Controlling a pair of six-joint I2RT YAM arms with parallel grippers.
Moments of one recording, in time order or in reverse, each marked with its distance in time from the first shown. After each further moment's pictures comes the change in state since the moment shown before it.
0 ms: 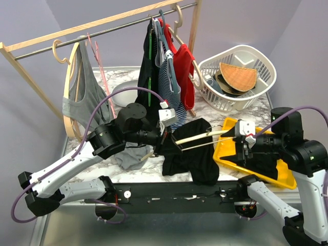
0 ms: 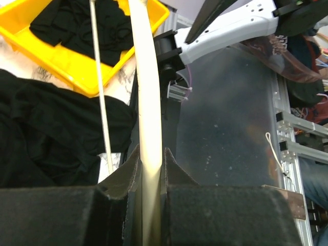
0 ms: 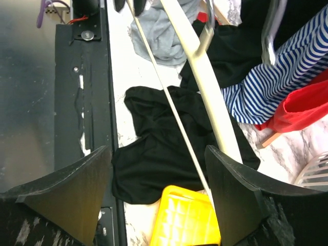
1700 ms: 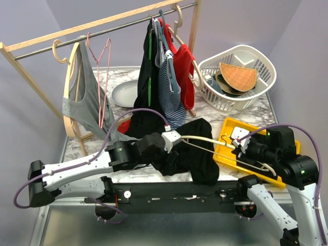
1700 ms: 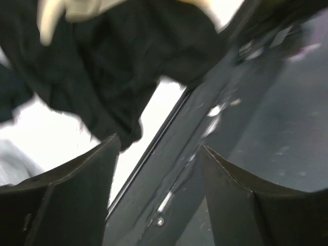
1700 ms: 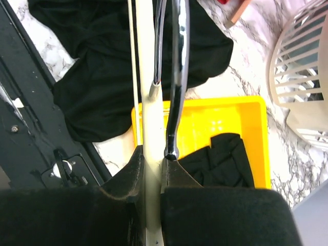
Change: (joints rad) left arm -0.200 -0.034 -0.282 -0.077 -0.565 -0.145; right arm -0.027 -0.195 -0.267 0.024 0.479 0.060
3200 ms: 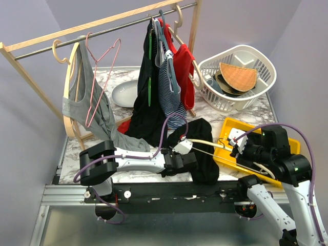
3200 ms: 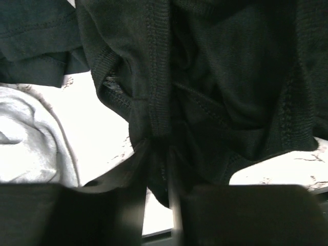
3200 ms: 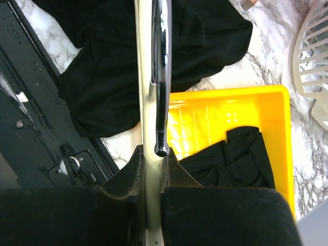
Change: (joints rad) left arm -0.163 0.665 0.075 -0.065 -0.624 -0.304; right arm -0.008 -0.010 -0.086 0.010 0.008 0.023
